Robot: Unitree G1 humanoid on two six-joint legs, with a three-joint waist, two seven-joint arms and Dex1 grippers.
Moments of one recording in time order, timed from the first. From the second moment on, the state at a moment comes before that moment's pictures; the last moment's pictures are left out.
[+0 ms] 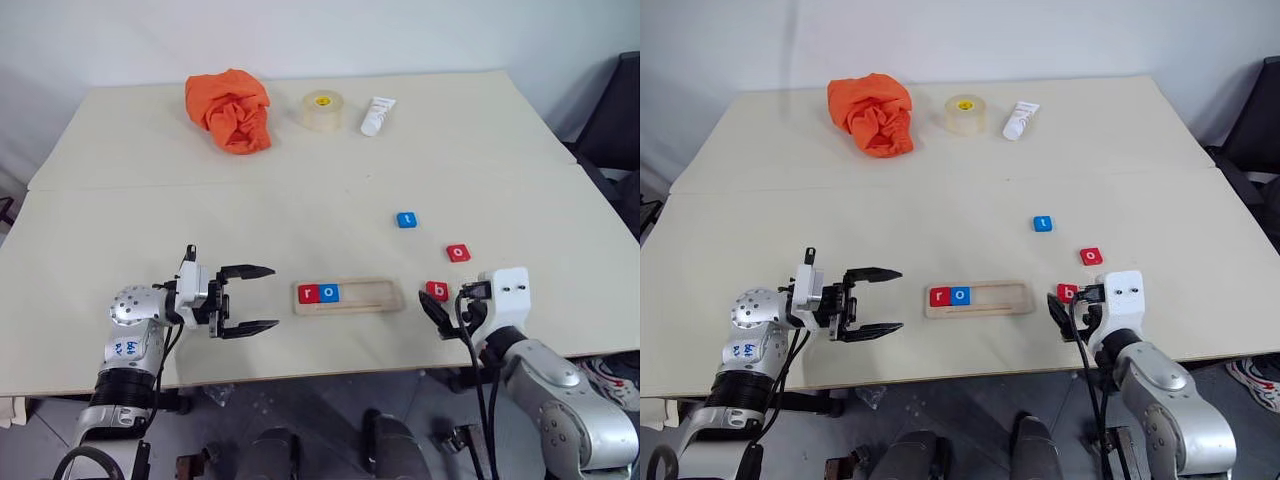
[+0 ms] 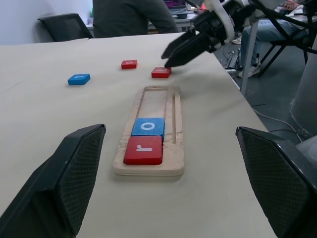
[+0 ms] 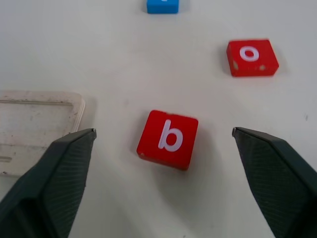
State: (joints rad) left arm -0.39 0.50 0.08 0.37 -0.45 -0.26 -1.43; right arm 0.02 -0.33 -0.26 -0.69 0.44 0.96 0.20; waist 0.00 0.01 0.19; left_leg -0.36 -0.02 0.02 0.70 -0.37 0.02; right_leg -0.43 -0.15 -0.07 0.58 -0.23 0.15
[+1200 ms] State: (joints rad) left arm -0.35 0.49 0.10 0.33 -0.45 -0.26 -1.37; right arm -0.49 -0.92 0.11 0.24 0.22 0.26 1.24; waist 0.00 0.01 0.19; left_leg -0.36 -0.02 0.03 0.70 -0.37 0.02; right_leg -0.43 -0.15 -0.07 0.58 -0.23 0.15
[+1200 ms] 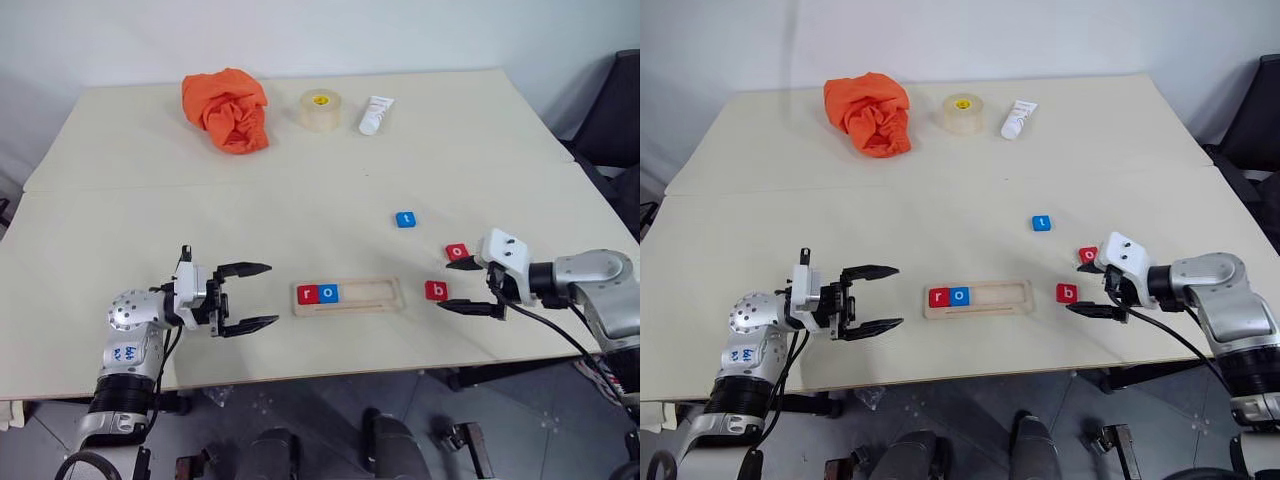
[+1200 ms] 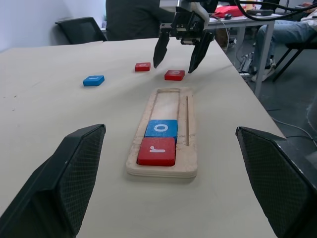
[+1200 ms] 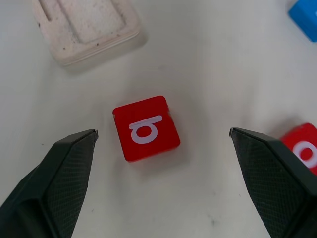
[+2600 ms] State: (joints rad) left arm -0.25 0.53 0.13 0.24 -0.47 -0.25 -1.35; right arm -0.77 -0.65 0.41 -0.02 0.16 0.63 1.22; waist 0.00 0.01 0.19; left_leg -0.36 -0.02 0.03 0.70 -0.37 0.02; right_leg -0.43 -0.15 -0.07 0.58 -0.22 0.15
